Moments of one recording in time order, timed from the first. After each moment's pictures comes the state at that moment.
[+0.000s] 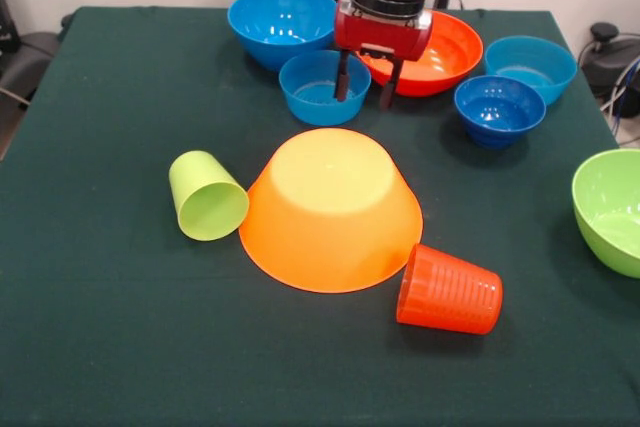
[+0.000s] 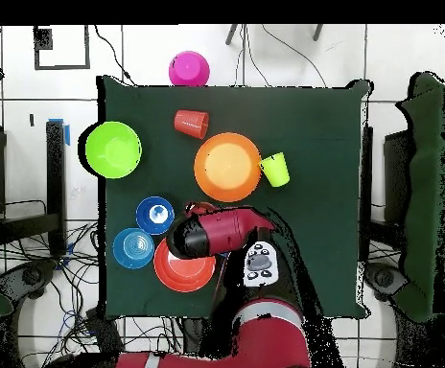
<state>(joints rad) -0.13 -0.55 -0.03 1.75 -0.36 0.23 2.13</state>
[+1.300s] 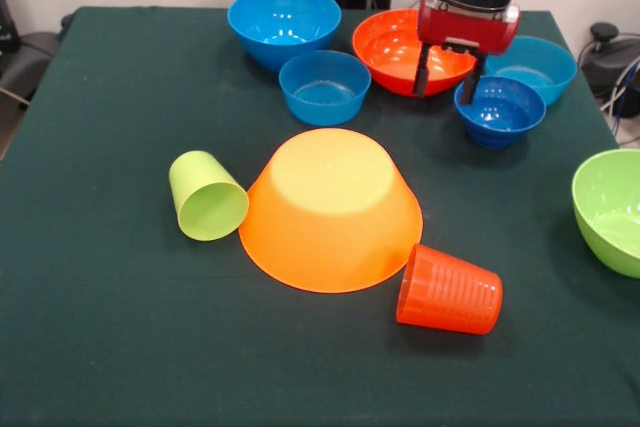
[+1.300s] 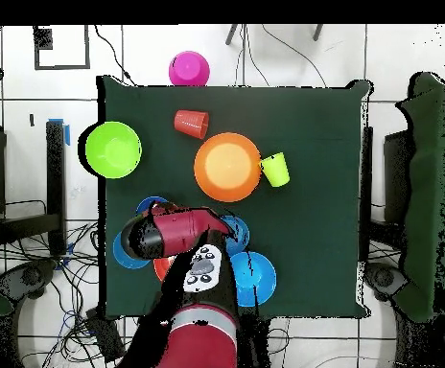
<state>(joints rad) 0.08 -0.54 -0.10 1.73 -0.13 0.23 2.15</state>
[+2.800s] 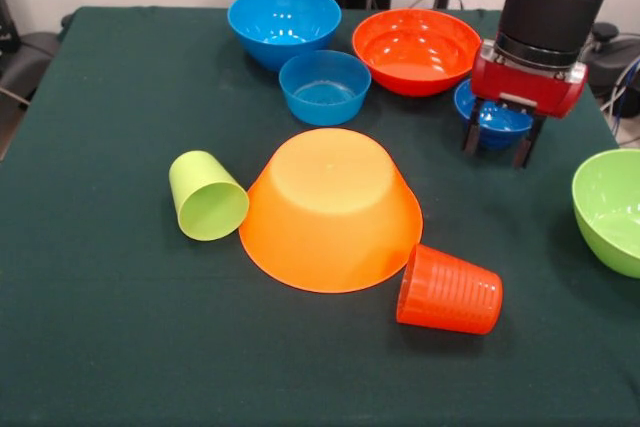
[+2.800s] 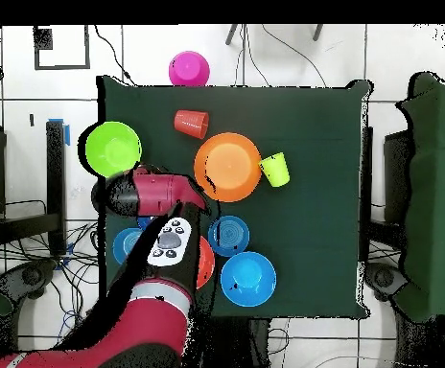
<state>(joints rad) 0.20 -0.38 -0.22 1.46 0.15 0.32 2.15</state>
